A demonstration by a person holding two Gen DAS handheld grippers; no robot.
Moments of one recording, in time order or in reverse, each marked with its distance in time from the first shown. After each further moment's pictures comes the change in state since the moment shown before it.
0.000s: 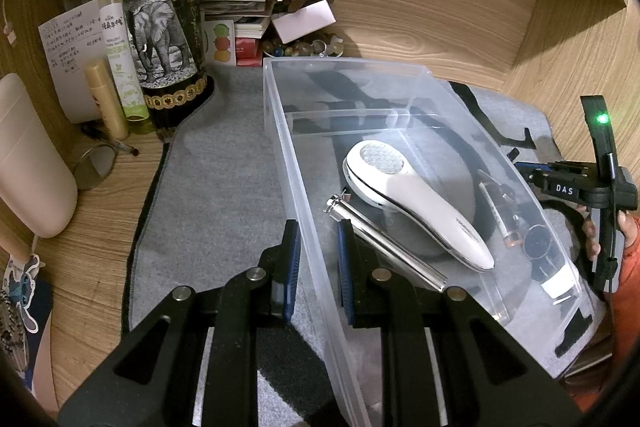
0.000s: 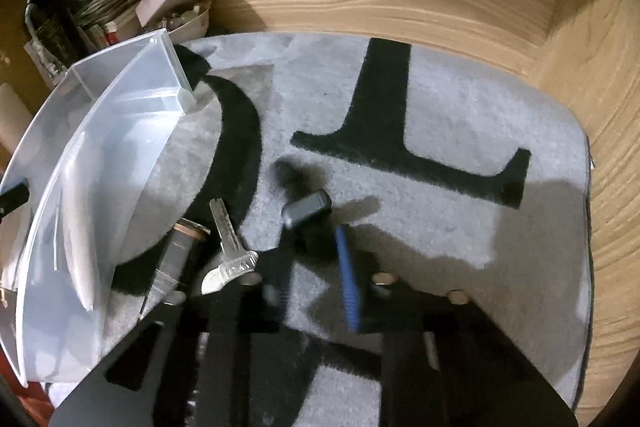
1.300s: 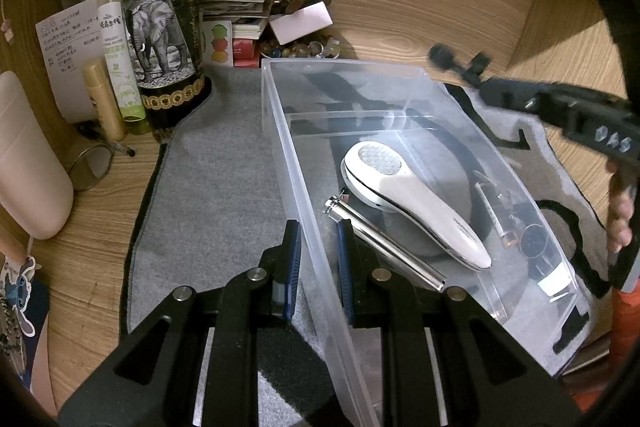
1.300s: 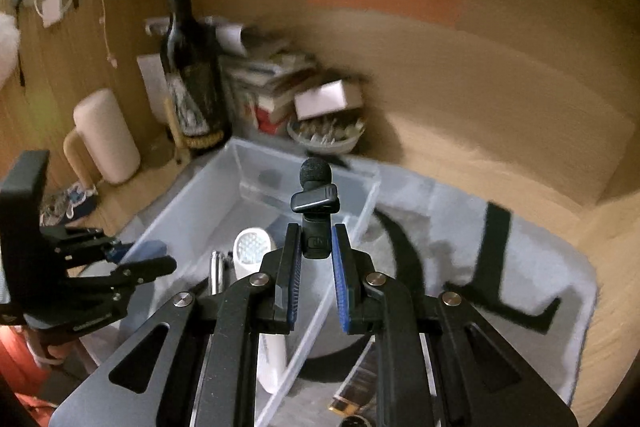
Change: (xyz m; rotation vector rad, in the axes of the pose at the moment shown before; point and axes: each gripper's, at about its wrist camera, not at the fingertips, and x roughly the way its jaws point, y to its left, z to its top) left arm 0.001 -0.003 0.001 -0.004 -0.005 -0.013; right arm -0.061 0.134 0.052 -0.248 -0.220 0.135
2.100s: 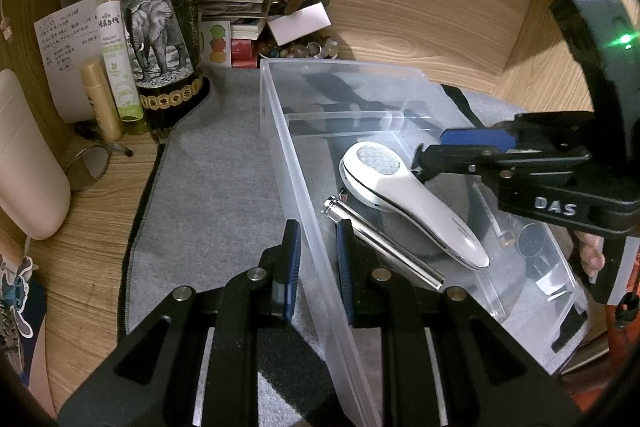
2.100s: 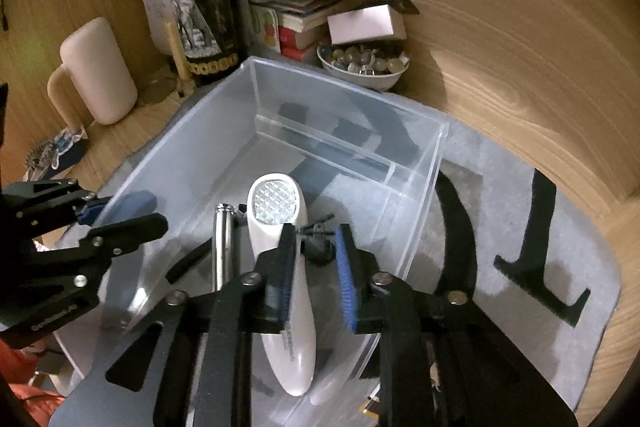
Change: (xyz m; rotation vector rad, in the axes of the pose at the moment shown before) left arm -0.001 0.004 -0.002 0.001 -0.005 -0.018; right arm 0.046 0.025 -0.013 -0.059 0.183 0.016
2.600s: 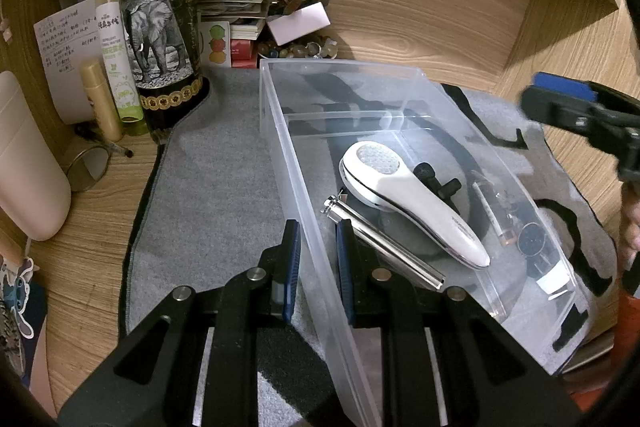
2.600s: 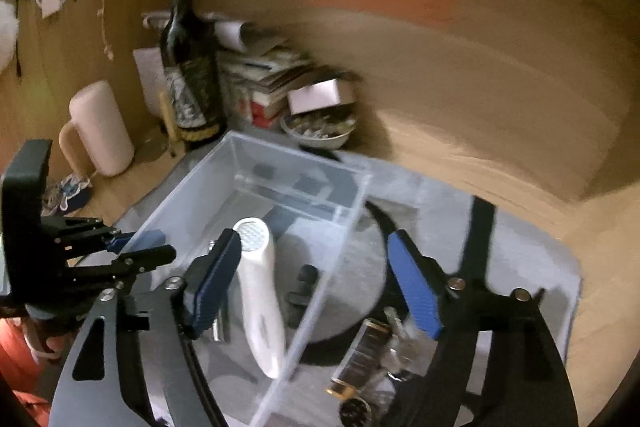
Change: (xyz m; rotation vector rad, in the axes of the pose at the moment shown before) left arm 0.000 0.000 0.000 -0.001 -0.001 0.001; right arm -0.070 -0.017 -0.010 0.060 -0.198 -0.101
